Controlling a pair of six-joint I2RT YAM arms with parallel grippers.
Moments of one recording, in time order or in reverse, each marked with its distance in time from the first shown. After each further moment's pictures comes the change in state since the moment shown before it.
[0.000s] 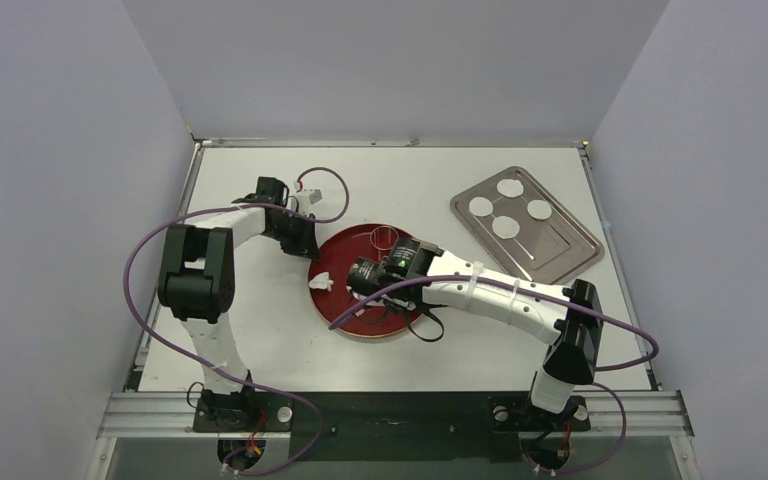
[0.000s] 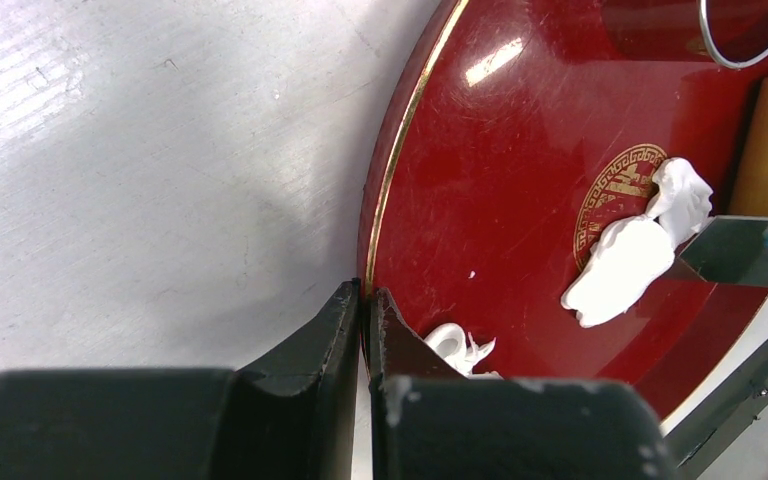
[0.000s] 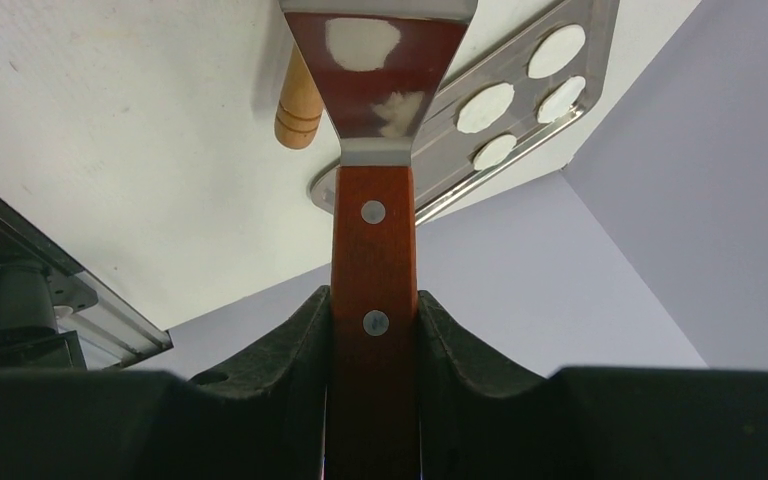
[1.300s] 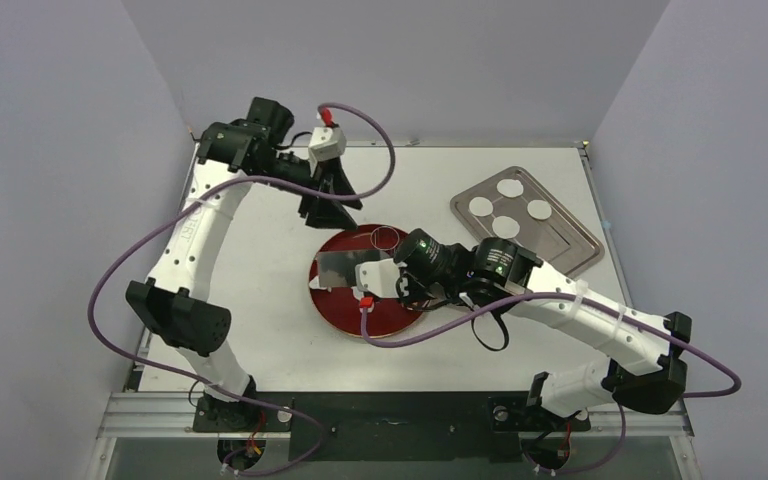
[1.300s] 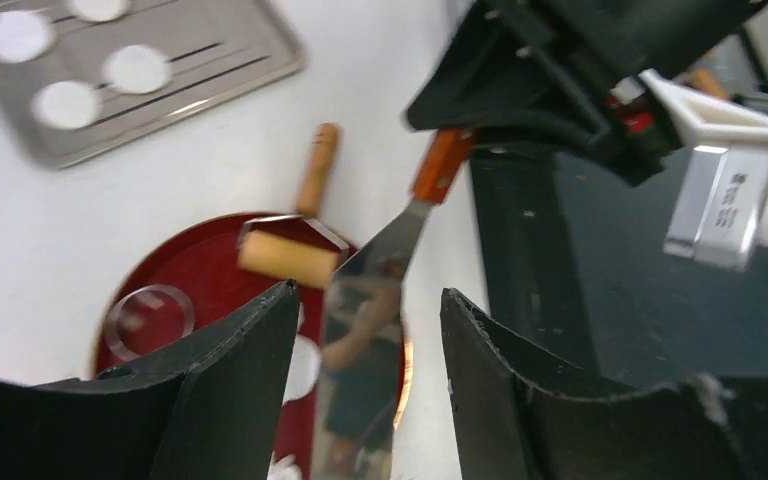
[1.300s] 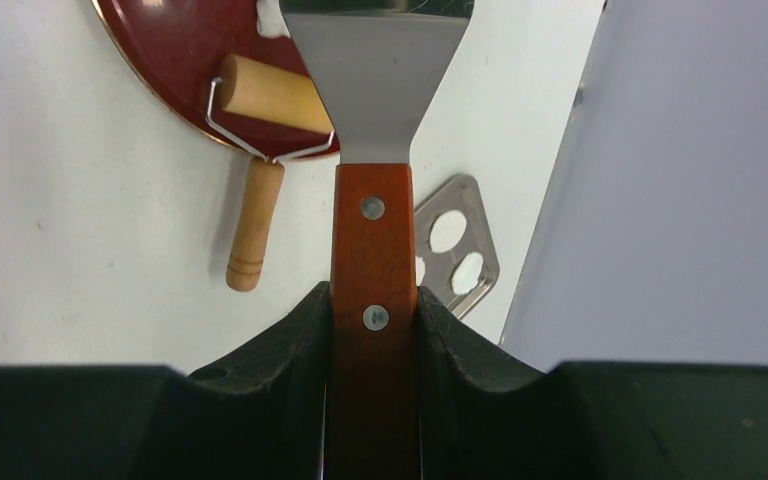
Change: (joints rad) left arm -0.145 -0.198 0.820 -0.893 0.619 0.736; right arm -0.033 -0.345 -0.096 0.364 -0.200 -0.271
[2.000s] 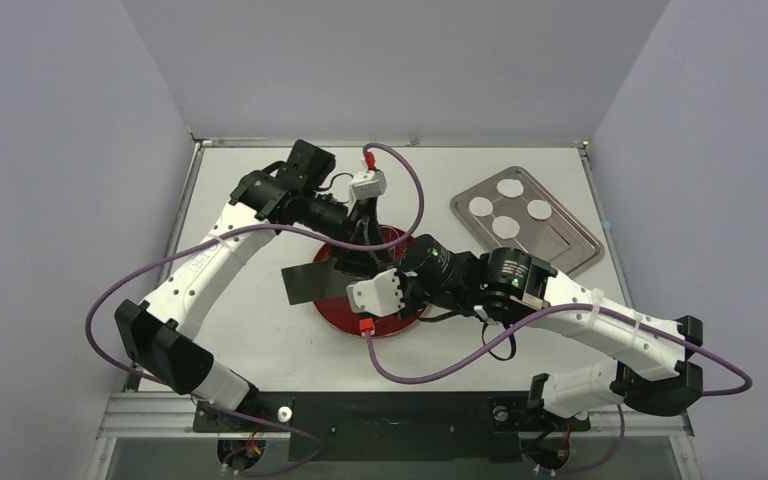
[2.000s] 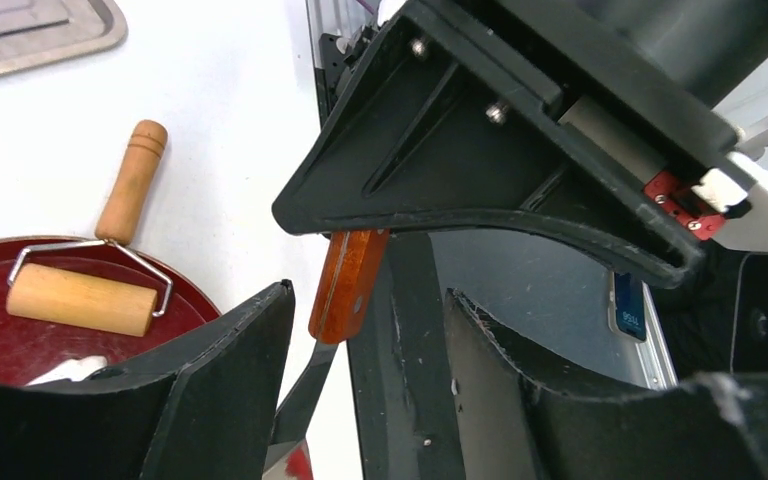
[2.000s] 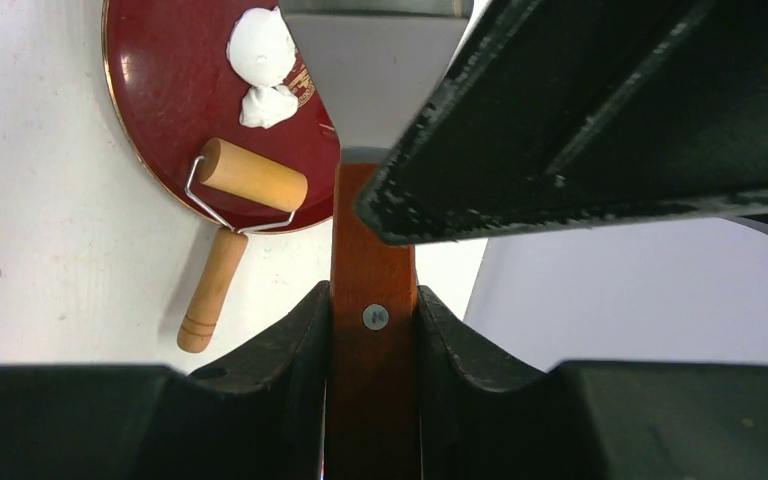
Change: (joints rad) left arm -0.296 -0.206 -0.404 0.352 0.024 -0.448; right arm 0.078 -0.056 0.000 0.127 -0.092 -0.162
